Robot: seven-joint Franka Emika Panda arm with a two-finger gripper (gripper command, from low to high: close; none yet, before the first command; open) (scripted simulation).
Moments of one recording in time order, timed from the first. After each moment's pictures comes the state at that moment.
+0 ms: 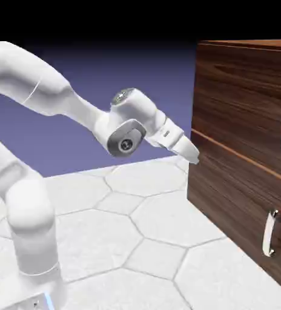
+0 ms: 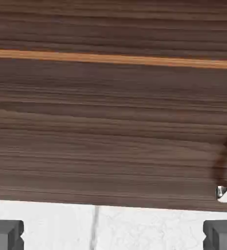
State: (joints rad) arm 0.03 -0.58 -0.02 -2.79 -0.05 3.04 0.78
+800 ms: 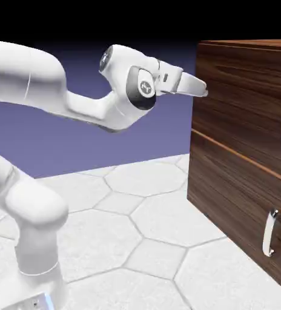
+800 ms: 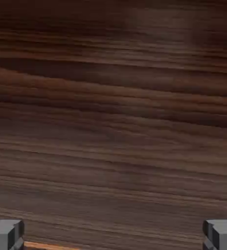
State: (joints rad) arm 0.49 -0.73 -0.51 -2.48 -1.10 3.03 1.49
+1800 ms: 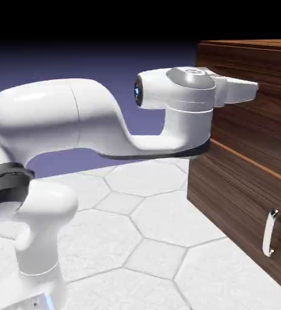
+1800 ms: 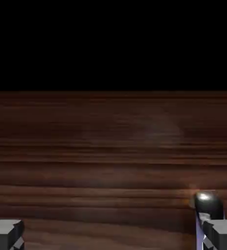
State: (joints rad) arm 1.06 -0.91 -1.12 -2.10 -2.40 3.03 2.39
